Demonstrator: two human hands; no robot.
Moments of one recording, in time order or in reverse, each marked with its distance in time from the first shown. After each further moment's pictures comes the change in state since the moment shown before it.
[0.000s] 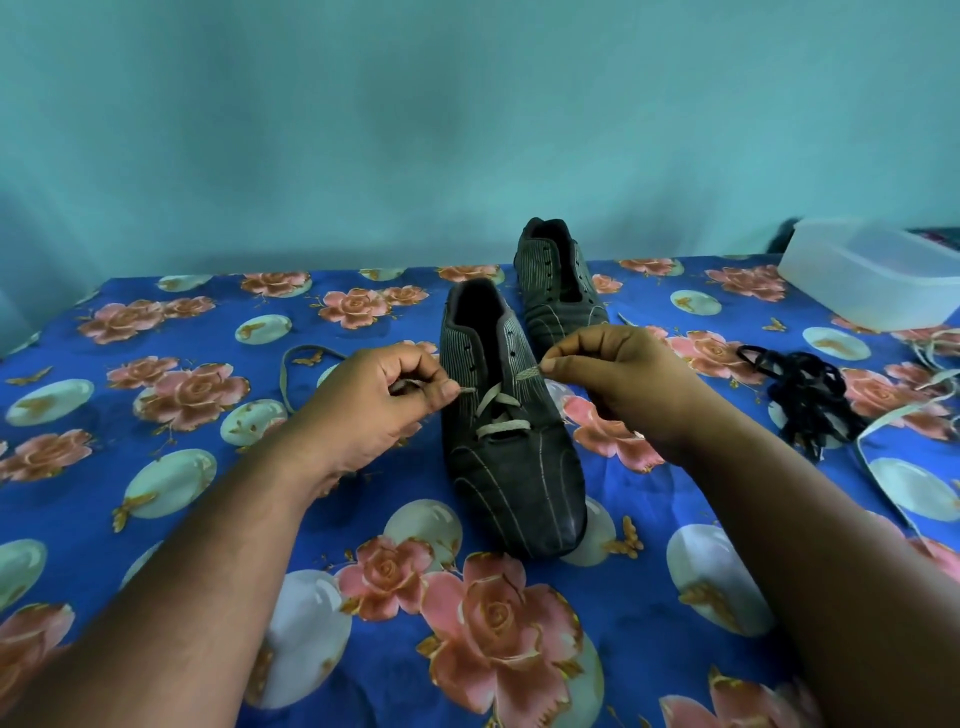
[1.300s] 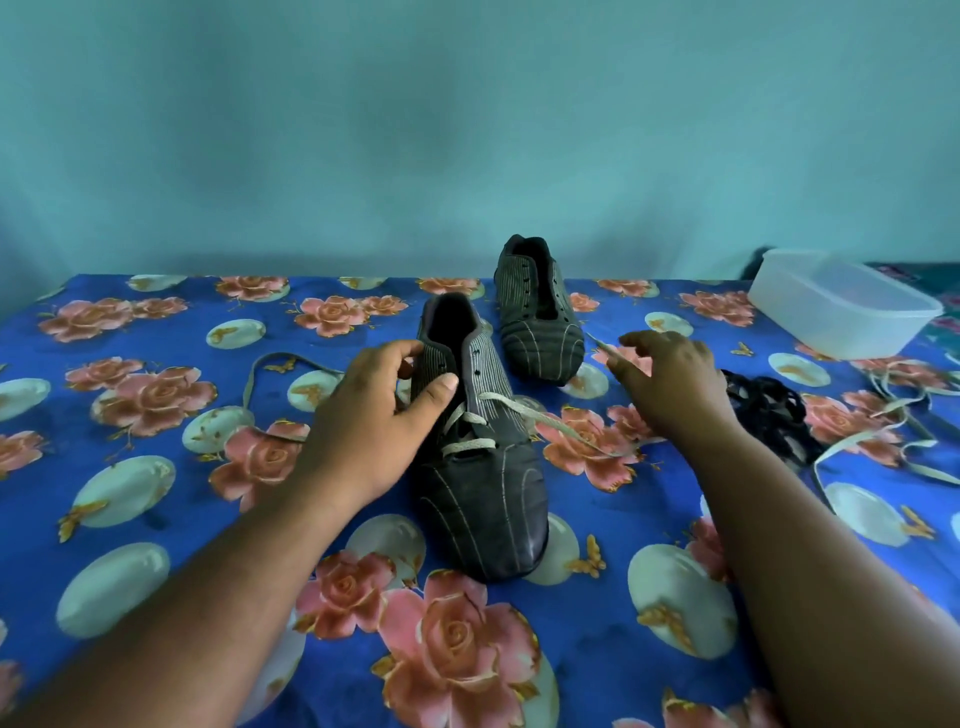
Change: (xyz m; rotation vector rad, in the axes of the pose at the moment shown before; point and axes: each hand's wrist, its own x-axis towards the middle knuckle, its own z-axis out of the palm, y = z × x) left_hand -0.004 0.008 0.031 0.368 0.223 0.033; right_hand 0.047 0.063 -0.074 -0.900 0.427 0.061
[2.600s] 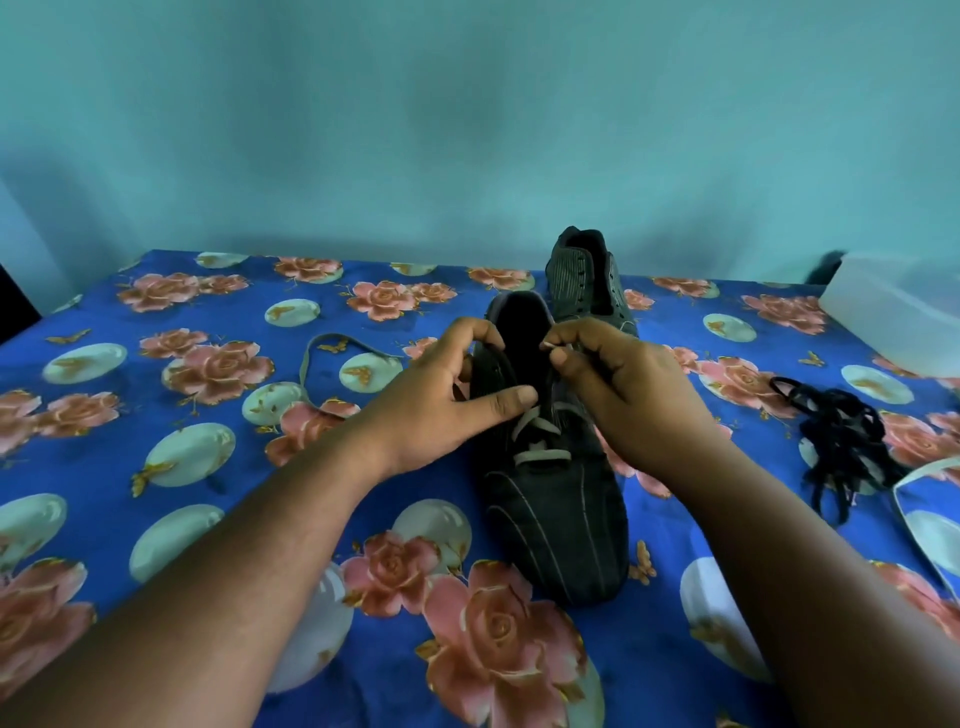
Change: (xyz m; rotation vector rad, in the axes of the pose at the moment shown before) left_hand 0.009 -0.001 -0.008 -0.266 -0.257 0.116; right_hand -0.061 -0.095 -0.007 0.448 -0.069 -0.527
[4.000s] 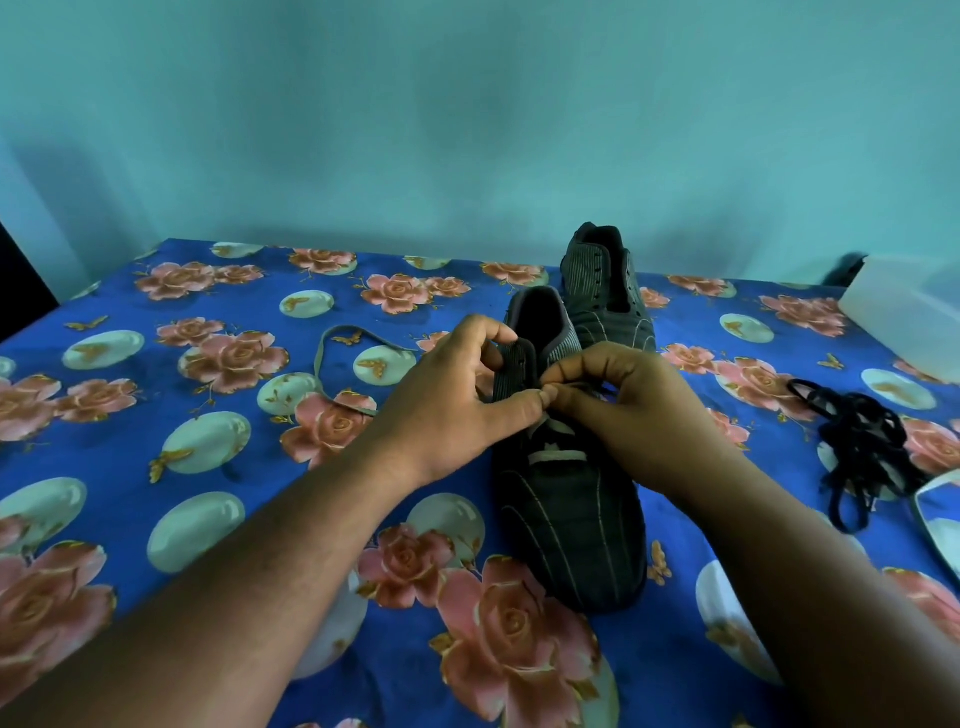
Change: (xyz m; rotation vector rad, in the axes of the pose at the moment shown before) left_hand -0.010 0.001 0.006 0.123 0.154 0.037; right_hand -0.007 -0.014 0.005 0.243 -0.119 0.134
